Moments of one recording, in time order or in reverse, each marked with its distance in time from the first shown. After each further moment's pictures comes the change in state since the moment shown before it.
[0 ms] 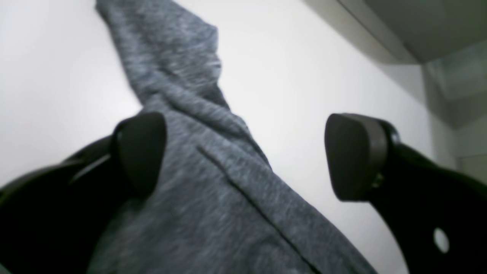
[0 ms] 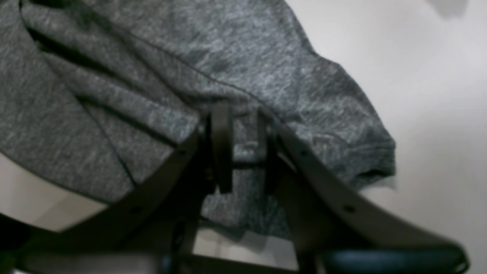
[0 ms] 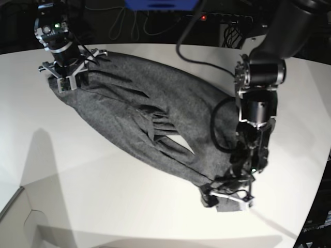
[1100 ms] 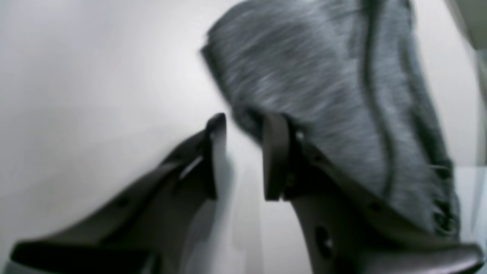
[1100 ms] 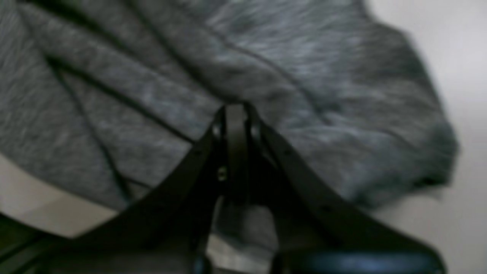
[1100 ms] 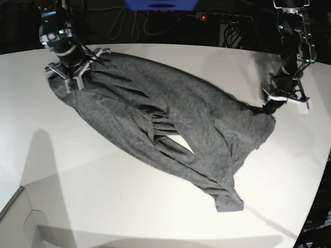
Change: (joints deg) left arm 51.8 -14.1 -13.5 49.5 -23.6 -0.5 10.8; right arm 2.9 2.7 -3.6 -7.2 0.1 0.0 -1.4
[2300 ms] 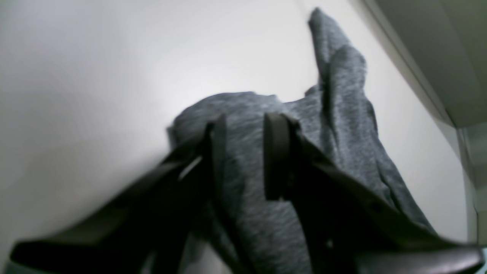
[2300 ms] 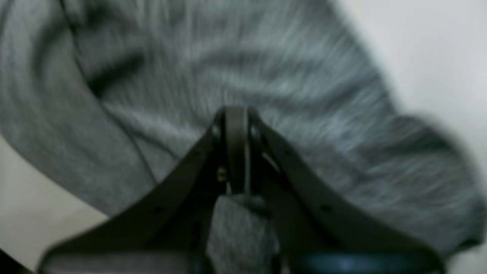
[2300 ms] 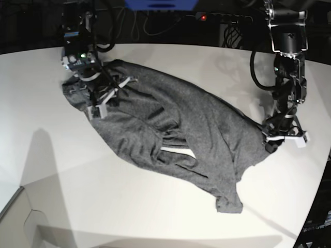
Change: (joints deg) left arm -21.4 -1.3 10.3 -24.5 0.3 0.5 -18.7; right arm 13.0 -12.9 -2.0 -3.0 0.1 0.0 -8.0
